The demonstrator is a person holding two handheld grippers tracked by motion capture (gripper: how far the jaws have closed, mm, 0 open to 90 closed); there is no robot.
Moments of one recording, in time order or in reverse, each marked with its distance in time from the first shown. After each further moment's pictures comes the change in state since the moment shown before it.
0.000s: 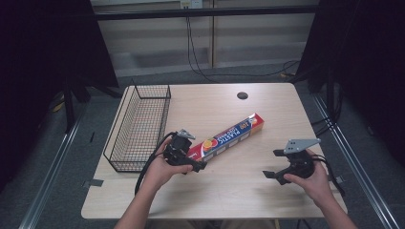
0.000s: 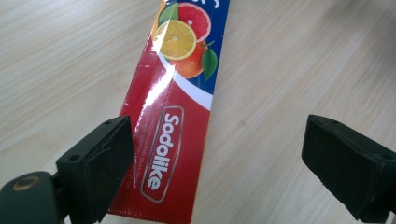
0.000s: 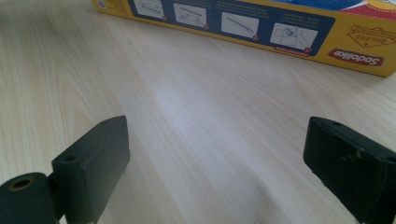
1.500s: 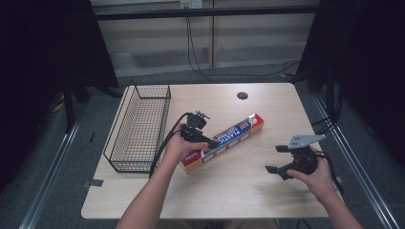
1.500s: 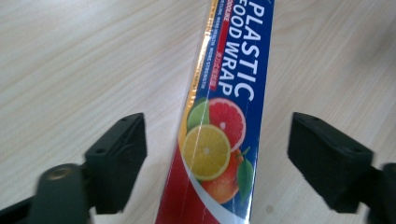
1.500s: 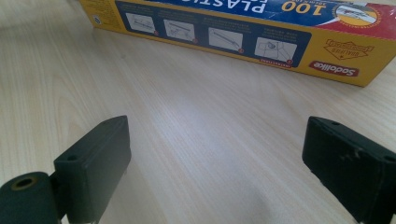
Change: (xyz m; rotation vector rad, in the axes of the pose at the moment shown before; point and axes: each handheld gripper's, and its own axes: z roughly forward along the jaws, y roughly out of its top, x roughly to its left) left arm 0.018 0.070 0.038 0.014 0.019 -0.028; right arm -0.011 0.003 -0.007 -0.040 0.006 0.010
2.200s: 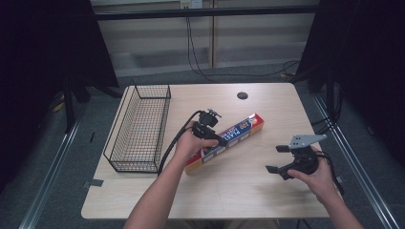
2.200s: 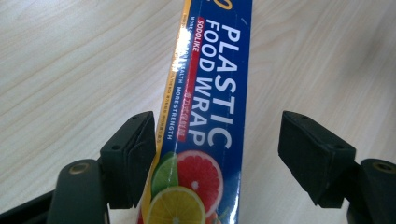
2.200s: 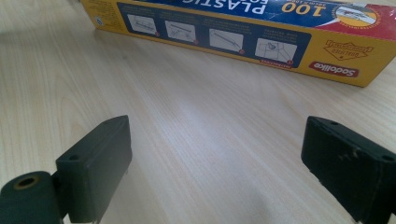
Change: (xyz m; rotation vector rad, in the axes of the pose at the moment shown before) left arm -0.007 0.018 0.028 0.012 -0.054 0.040; right arm 0.000 0.000 -0.001 -0.003 0.003 0.004
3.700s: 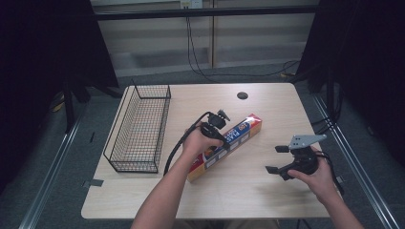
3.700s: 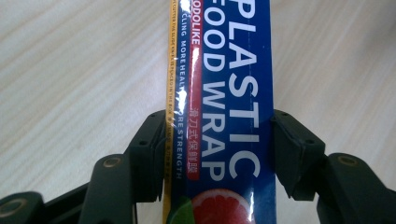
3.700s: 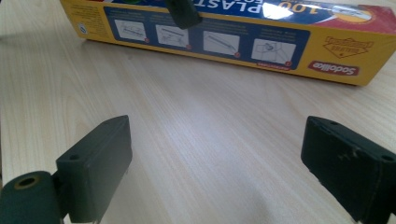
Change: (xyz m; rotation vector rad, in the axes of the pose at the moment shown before) left arm -0.007 0.013 0.020 0.197 0.005 0.038; right arm 0.000 0.000 0.000 -0.007 0.017 -0.010
